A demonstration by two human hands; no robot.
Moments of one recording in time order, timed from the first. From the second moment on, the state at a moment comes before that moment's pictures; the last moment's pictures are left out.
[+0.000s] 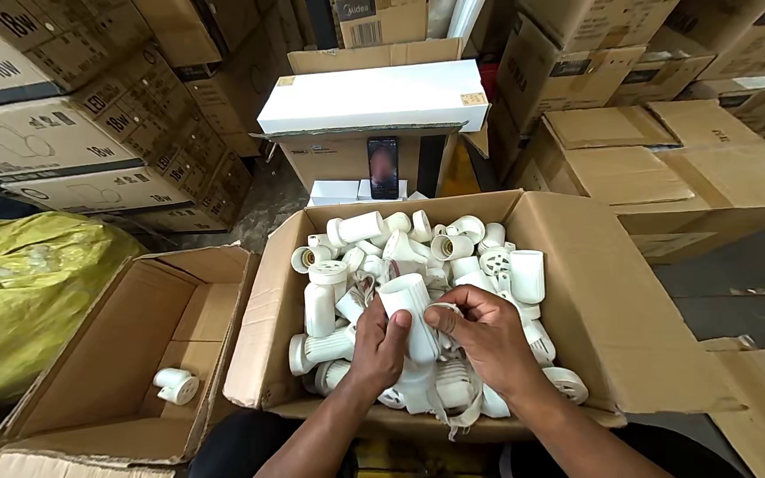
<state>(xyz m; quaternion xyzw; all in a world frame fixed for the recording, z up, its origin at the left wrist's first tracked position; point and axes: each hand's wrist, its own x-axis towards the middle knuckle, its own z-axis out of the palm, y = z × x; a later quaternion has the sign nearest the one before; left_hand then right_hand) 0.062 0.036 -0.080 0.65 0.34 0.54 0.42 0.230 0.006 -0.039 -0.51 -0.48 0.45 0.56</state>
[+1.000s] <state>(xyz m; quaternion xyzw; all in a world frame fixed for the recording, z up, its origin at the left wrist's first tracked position) 0.029 0.077 -0.067 0.33 0.26 0.63 0.66 0.238 0.002 -0.048 -0.51 -0.49 0.49 0.51</state>
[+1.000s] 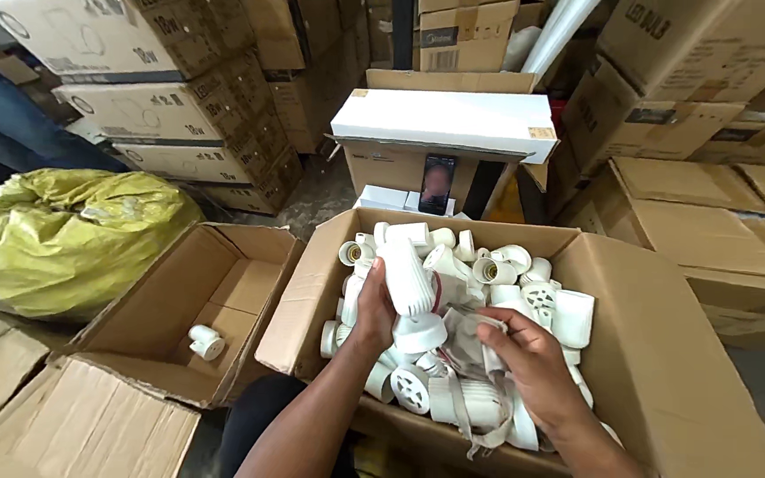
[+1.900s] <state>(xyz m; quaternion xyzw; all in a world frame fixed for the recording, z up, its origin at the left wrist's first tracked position) 0.063 0.052 -0.077 0.61 0.32 0.50 0.52 0.223 0.011 -0.031 -0.49 -0.55 0.34 0.58</state>
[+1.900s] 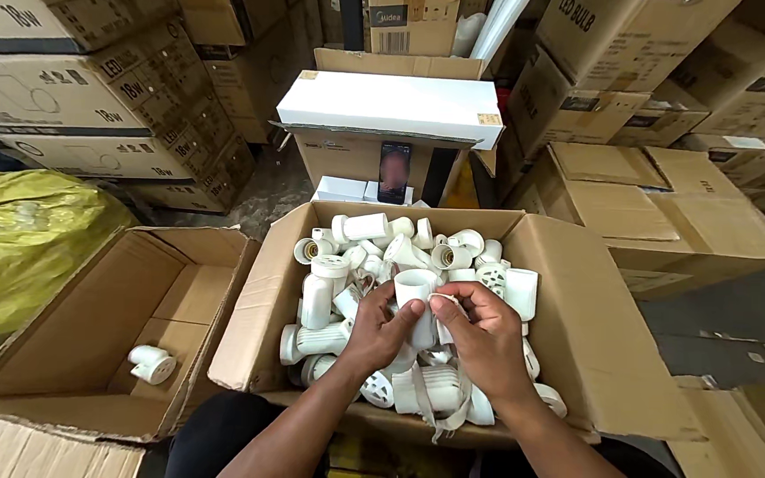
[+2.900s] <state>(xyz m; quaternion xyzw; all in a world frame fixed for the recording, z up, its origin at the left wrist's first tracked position) 0.056 0.044 -0.078 0.69 0.40 0.40 0.45 0.224 0.016 -0.042 -0.56 -0.52 0.29 0.57</state>
